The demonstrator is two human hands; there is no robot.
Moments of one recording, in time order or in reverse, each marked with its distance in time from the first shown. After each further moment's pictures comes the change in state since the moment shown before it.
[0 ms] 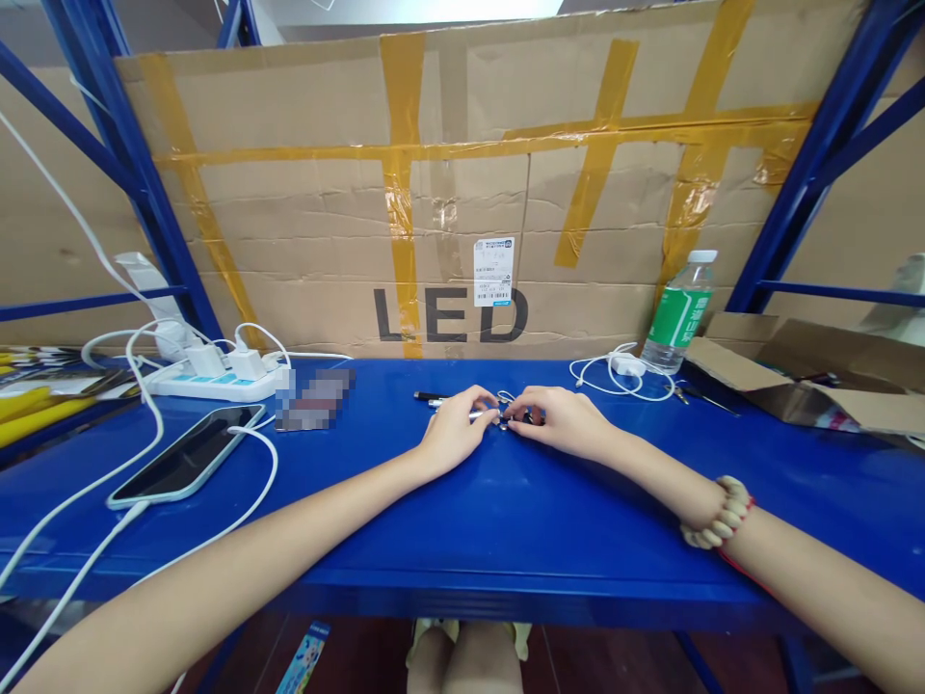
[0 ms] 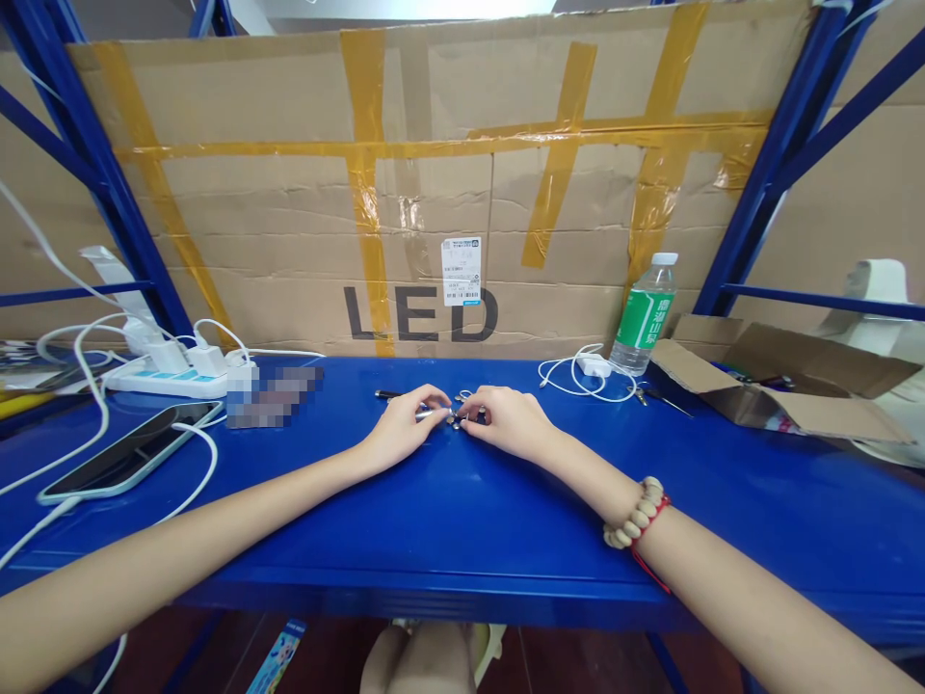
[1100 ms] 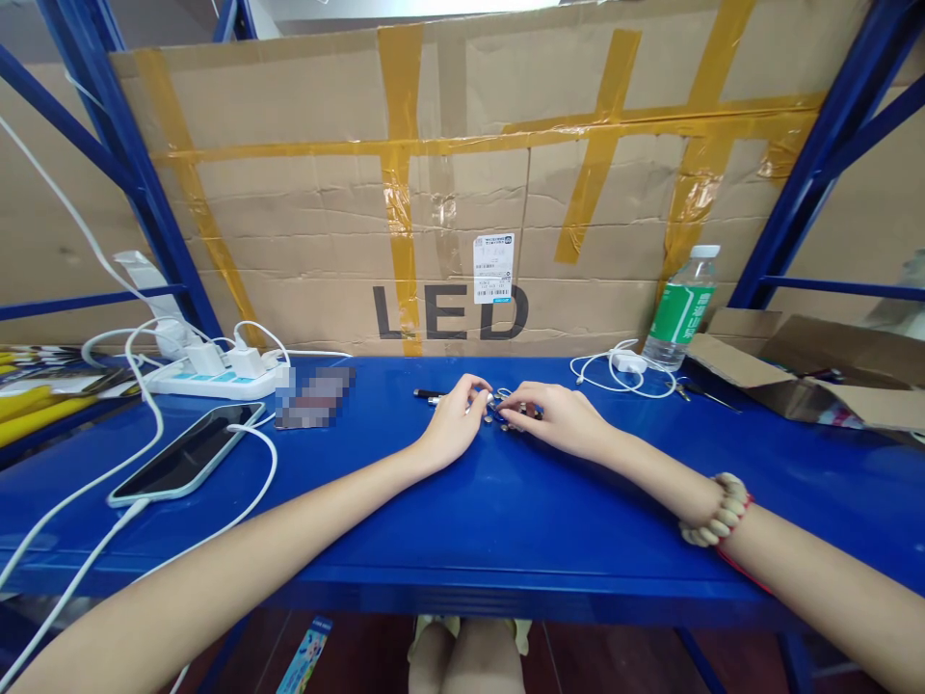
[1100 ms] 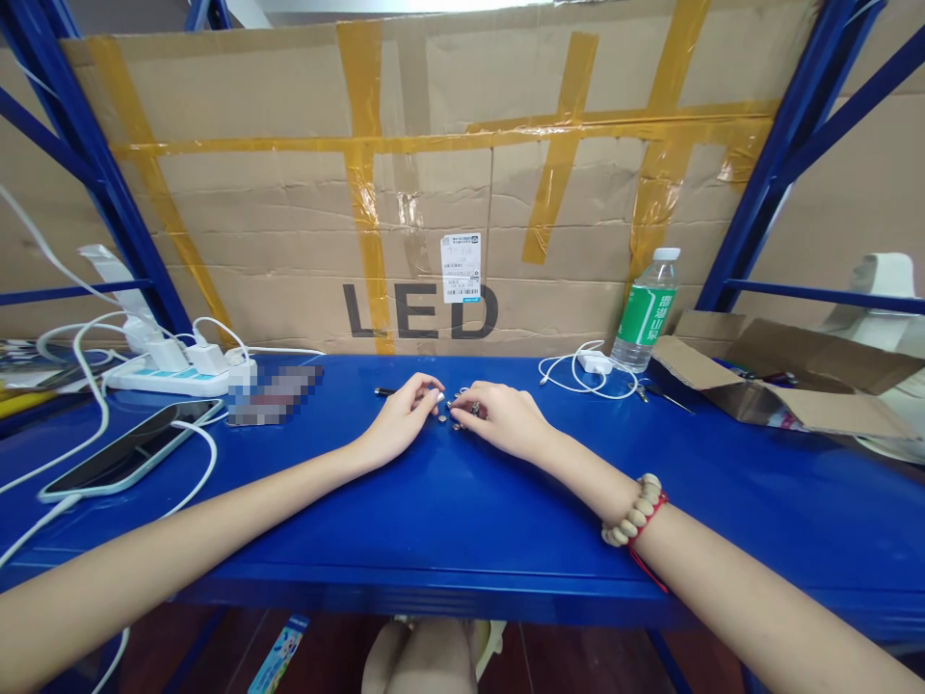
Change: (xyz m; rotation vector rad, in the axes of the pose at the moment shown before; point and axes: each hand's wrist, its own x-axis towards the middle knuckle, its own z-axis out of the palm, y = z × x) left_hand -0.001 0.006 -0.002 -0.187 0.029 -0.070; right_hand 0.000 -0.004 0.002 0.037 0.058 -0.040
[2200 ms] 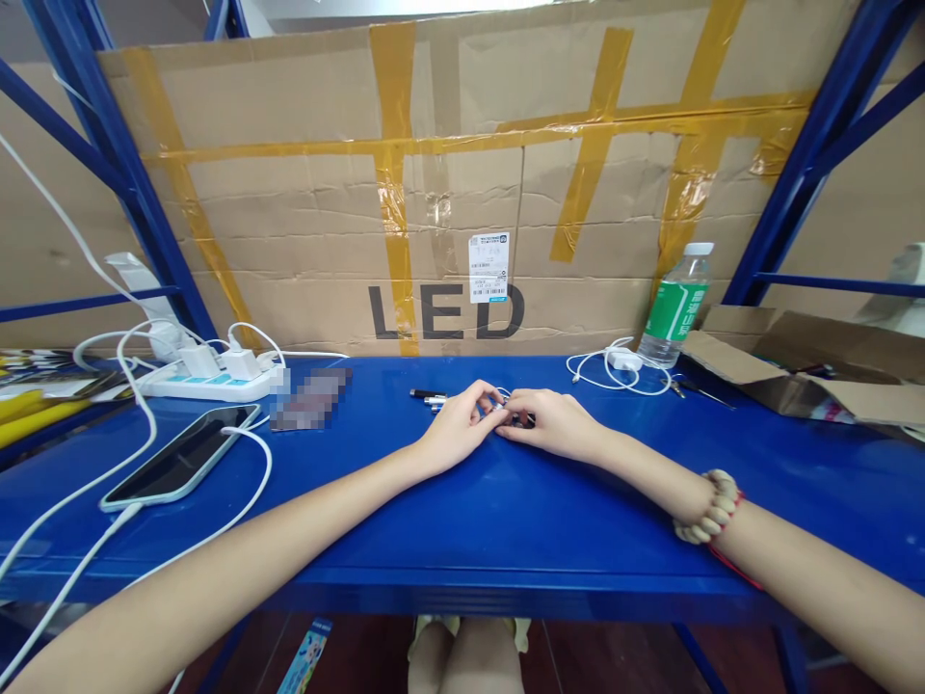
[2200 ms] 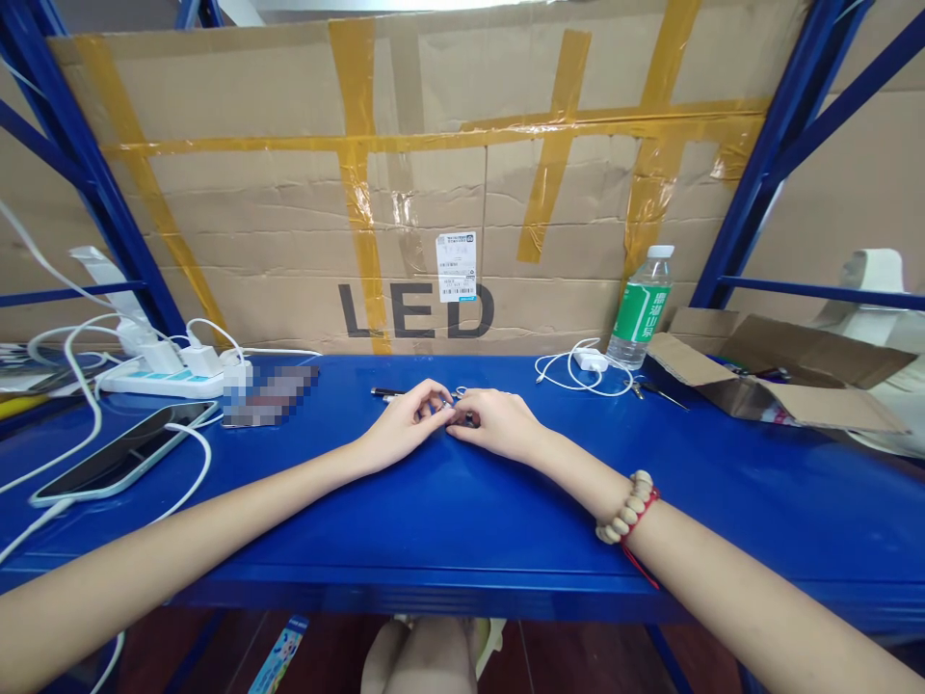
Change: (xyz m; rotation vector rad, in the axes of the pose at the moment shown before) left_hand -0.003 0.008 0.003 0.090 -0.134 0.103; right_hand -0.002 -0.002 0.000 -0.029 -0.109 -0.038
